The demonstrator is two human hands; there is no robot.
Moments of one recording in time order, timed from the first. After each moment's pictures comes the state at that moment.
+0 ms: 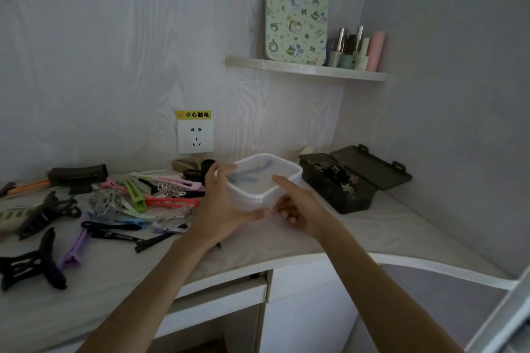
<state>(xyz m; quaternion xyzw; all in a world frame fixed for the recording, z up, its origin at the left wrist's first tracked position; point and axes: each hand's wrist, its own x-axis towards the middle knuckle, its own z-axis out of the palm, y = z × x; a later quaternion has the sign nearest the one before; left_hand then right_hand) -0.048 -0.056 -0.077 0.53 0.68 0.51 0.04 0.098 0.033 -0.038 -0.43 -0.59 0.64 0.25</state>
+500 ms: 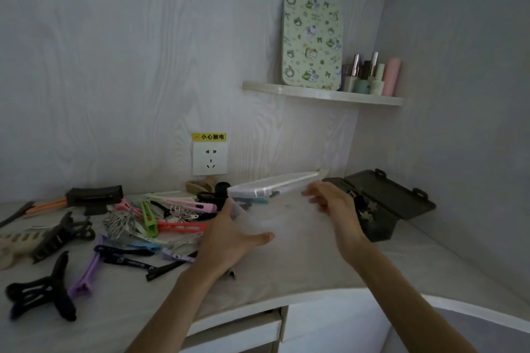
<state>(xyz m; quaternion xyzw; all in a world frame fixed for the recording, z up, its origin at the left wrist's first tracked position) -0.051 -0.063 -0.077 0.44 0.70 0.54 0.14 0.110 0.044 -0.021 -0.32 -0.64 0.53 0.45</state>
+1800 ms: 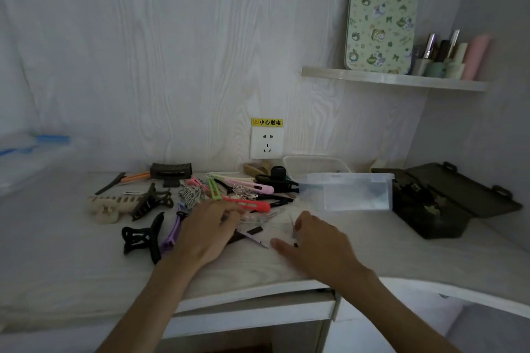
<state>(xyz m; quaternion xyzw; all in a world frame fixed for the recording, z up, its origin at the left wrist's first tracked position) -0.104 -0.174 -0.065 0.46 0.82 0.34 -0.04 0.053 -0.058 -0.055 -0.35 -0.93 0.09 0.11</state>
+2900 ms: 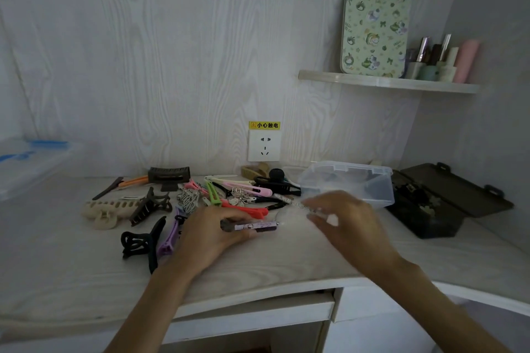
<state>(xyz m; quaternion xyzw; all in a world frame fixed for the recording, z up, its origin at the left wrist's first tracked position) -0.112 -0.179 -0.075 0.51 0.74 0.43 -0.01 0.089 -0.038 -0.024 -0.14 -0.92 0.04 0.38</state>
